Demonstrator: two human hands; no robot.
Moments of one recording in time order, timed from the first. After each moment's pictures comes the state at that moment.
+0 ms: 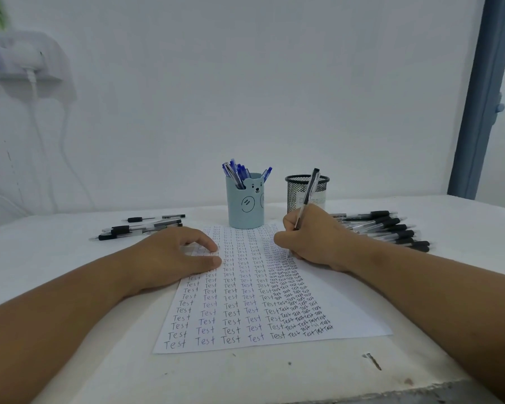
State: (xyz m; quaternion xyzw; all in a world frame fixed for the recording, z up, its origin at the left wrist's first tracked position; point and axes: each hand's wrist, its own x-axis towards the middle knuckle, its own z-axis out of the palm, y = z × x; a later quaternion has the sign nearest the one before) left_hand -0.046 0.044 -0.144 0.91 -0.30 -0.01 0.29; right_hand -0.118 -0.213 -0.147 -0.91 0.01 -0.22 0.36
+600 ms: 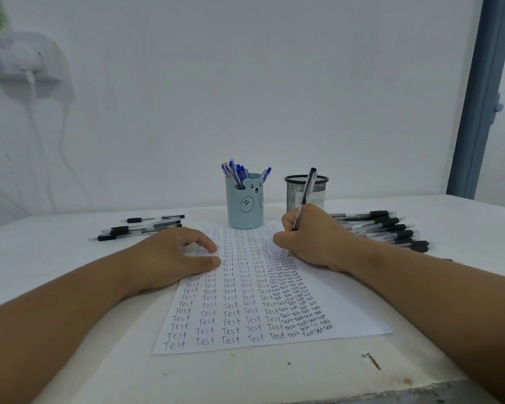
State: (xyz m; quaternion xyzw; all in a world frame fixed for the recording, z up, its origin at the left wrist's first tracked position) left_hand -0.043 0.045 -0.146 0.91 -0.30 -0.01 0.29; right_hand -0.118 -0.212 -0.146 -0.91 0.01 -0.22 0.35
